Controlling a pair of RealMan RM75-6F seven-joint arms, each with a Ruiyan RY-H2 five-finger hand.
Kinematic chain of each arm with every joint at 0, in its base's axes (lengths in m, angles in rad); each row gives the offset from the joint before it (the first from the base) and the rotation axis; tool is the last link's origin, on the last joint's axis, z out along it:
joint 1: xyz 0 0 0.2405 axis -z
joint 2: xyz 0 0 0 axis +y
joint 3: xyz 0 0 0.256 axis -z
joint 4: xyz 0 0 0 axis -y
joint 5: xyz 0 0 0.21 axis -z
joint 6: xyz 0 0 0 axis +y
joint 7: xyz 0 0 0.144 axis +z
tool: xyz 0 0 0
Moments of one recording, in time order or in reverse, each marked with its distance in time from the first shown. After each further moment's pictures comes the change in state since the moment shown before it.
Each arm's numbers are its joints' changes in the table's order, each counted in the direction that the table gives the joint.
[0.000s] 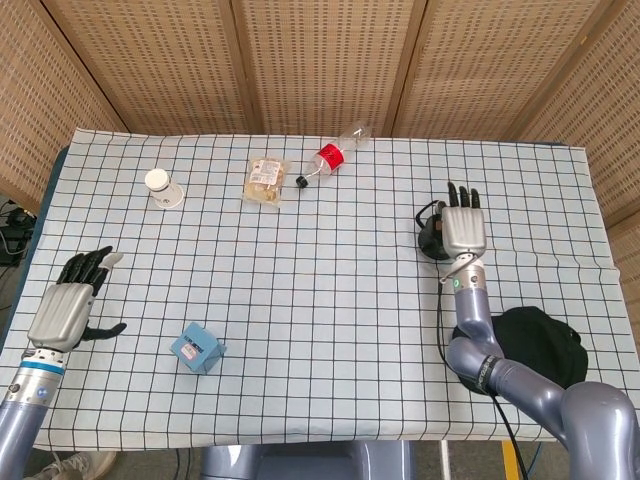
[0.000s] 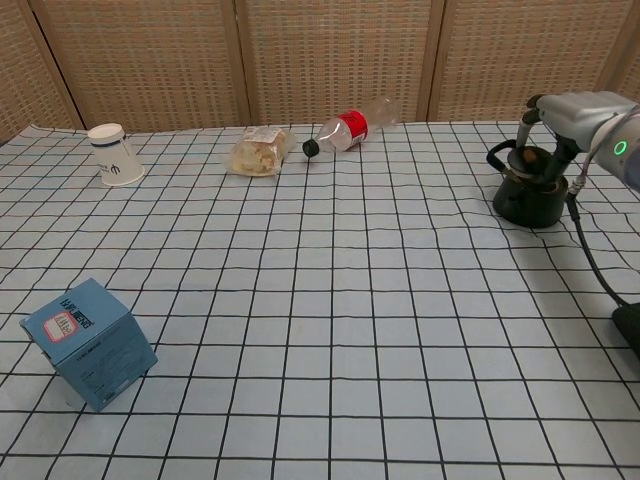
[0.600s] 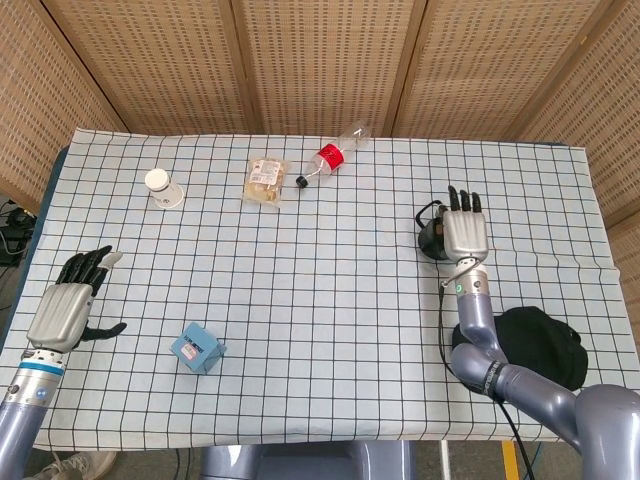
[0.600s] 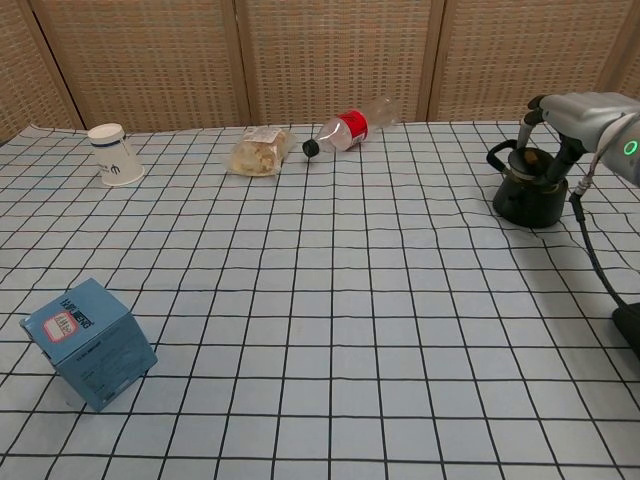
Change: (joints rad) left arm -0.003 -0.002 0.001 -0.002 -0.010 0.015 -0.013; right arm 0.021 0.043 0.008 0.100 -0.012 0.027 0.001
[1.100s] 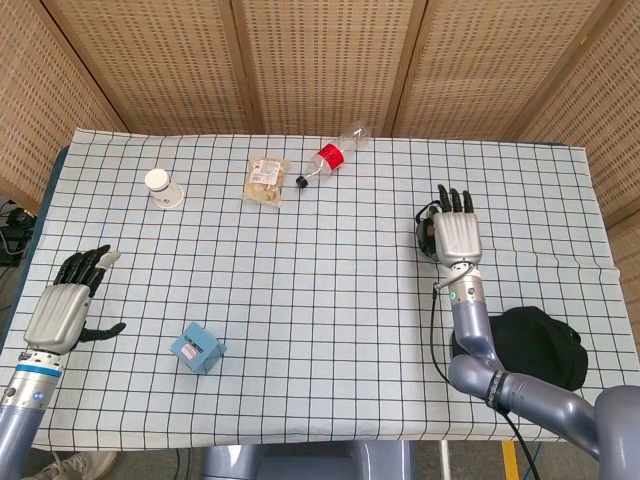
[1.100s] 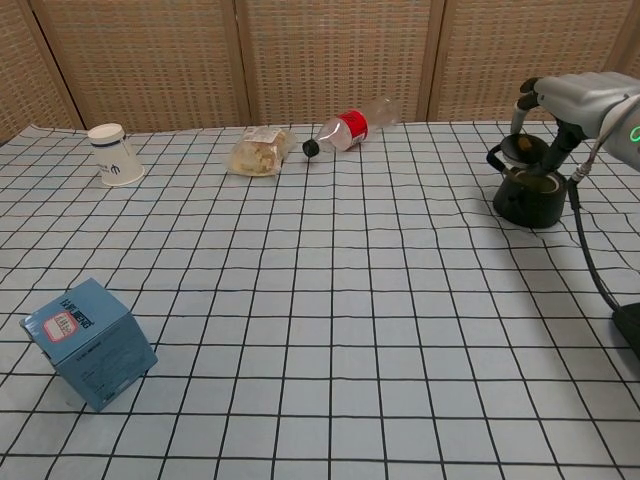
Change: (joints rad) left arm -0.008 0.008 -0.005 0.008 -0.023 0.021 -0.016; right arm 0.019 0.078 0.000 0.220 -0.012 0.100 -0.113
